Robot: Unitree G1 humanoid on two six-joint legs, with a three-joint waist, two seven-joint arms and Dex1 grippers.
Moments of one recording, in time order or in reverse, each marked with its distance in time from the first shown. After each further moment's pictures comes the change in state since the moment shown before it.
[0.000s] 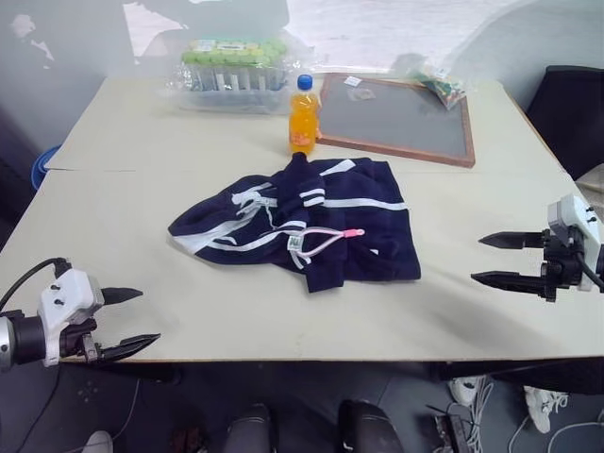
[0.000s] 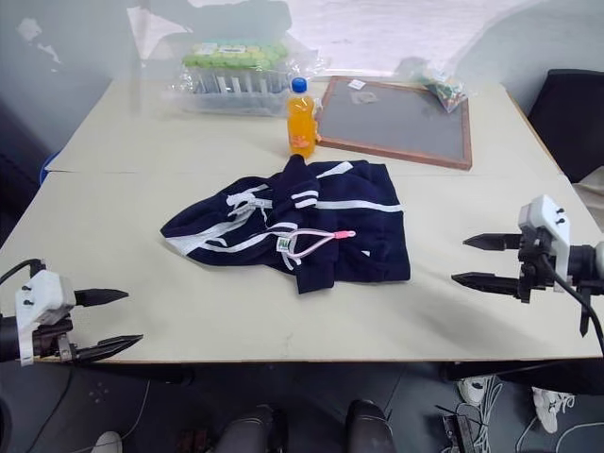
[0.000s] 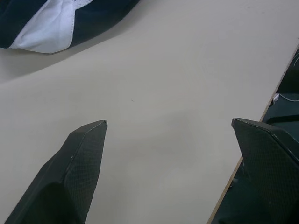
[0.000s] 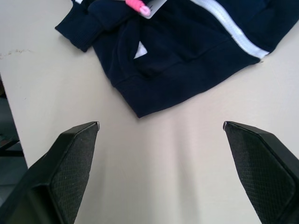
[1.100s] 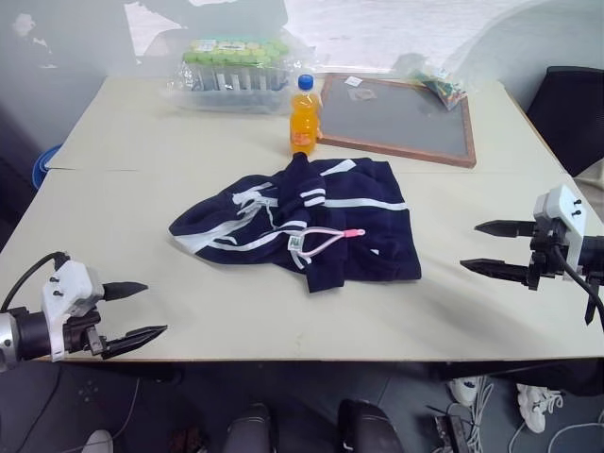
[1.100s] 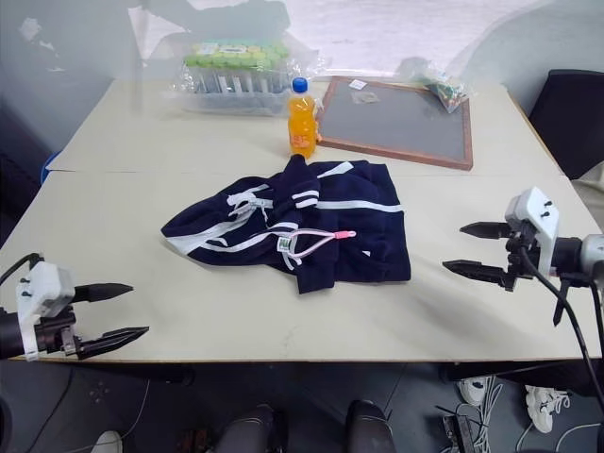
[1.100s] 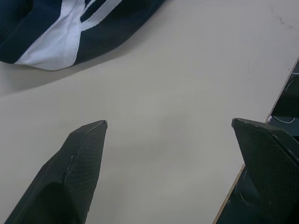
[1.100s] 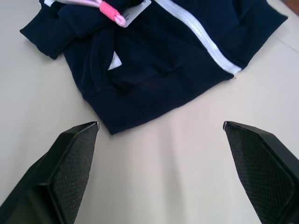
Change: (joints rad) left arm -0.063 -0.025 -0.020 -0.045 -0.070 0.099 0.036; right arm -0.025 0.046 0.009 -0.075 -0.041 -0.013 -0.137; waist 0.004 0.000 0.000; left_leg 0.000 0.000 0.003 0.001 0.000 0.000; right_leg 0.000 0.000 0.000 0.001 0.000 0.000
